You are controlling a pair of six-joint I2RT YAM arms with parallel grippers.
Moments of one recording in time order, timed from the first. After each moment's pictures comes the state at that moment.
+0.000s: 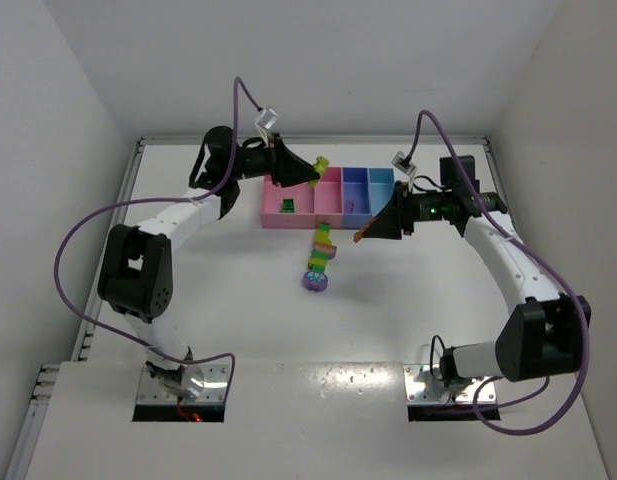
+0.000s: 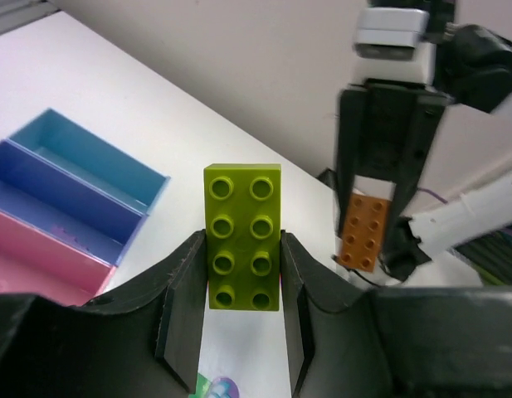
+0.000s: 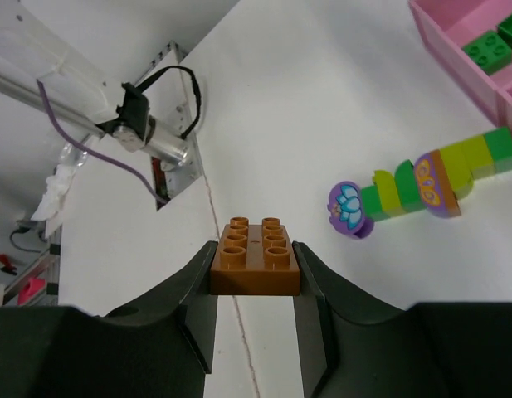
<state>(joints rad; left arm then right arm) -0.29 1.73 1.25 0.62 1.06 -0.67 0.11 1.38 1.10 -0.53 -1.20 -0.15</state>
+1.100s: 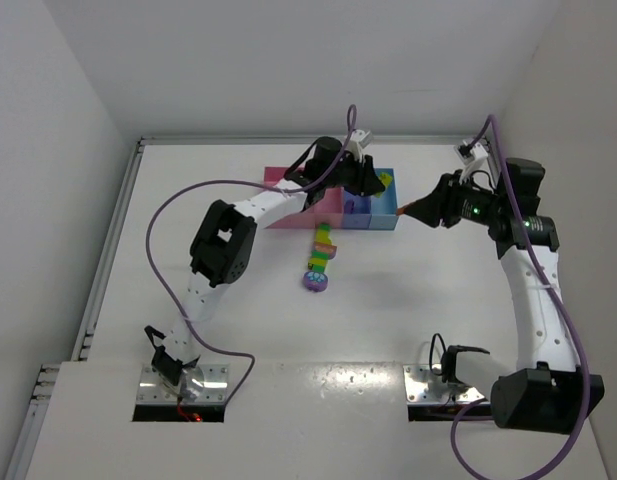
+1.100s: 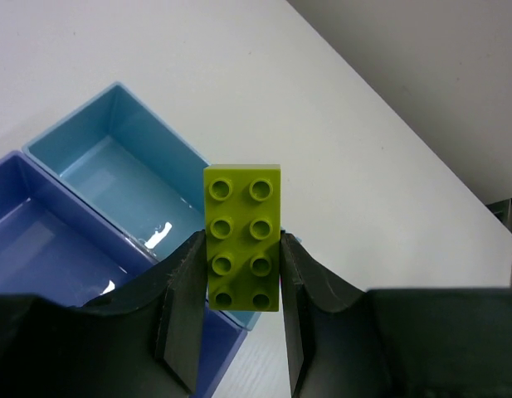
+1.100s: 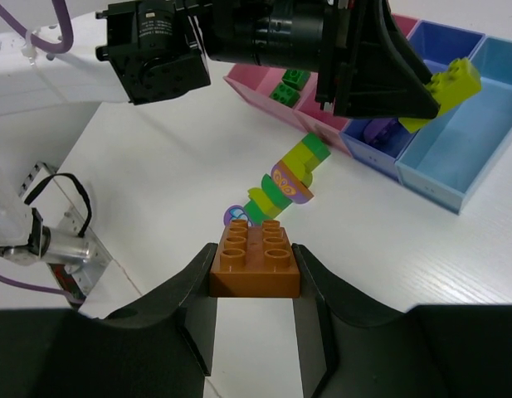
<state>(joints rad) -0.62 2.34 1.92 0.13 0.48 -0.34 -0.13 1.11 1.09 -0.54 -0.90 0.02</state>
